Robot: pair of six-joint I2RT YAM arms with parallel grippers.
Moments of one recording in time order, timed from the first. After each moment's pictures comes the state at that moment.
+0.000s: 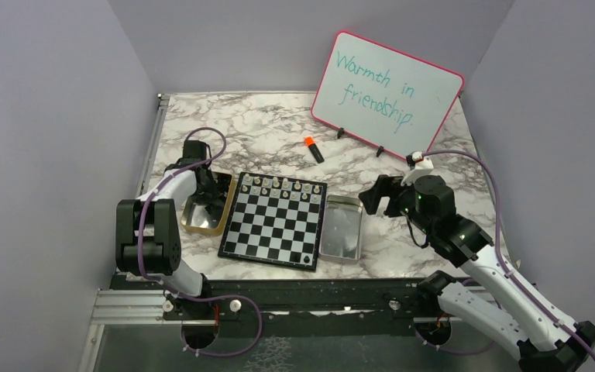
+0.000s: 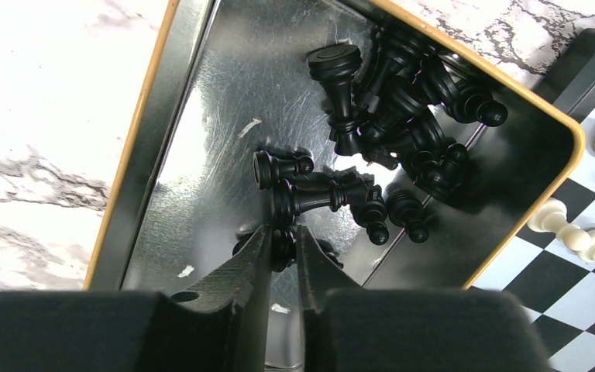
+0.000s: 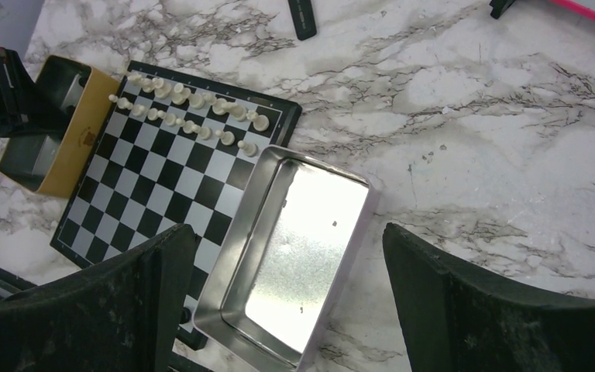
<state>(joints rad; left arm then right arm) 0.02 1.56 0.91 -0.50 -0.06 -0.28 0.59 0.72 0.70 -0.40 0.14 0.44</state>
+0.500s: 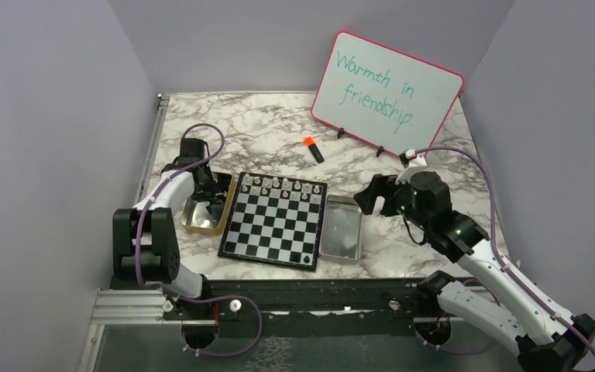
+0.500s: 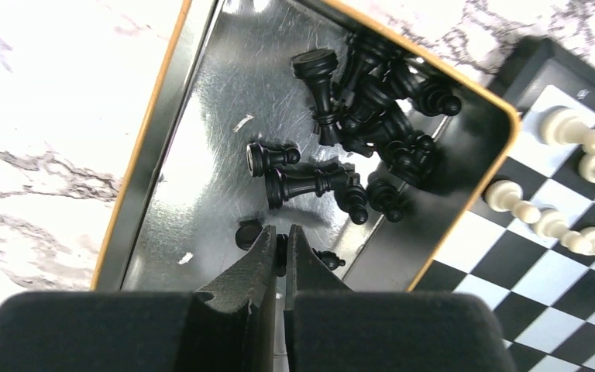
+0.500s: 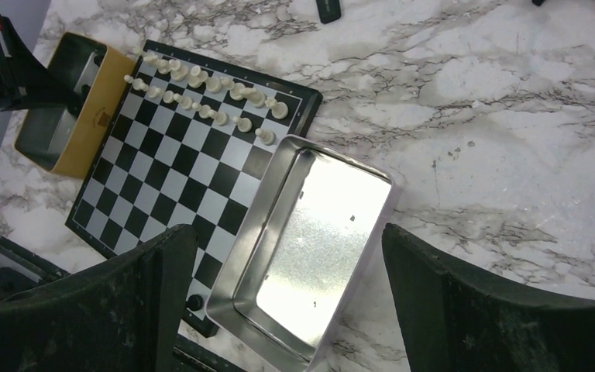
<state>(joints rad) 0.02 1.52 0.91 -0.52 -0.04 -0.29 0.59 0.75 0.72 -0.40 0.08 0.44</state>
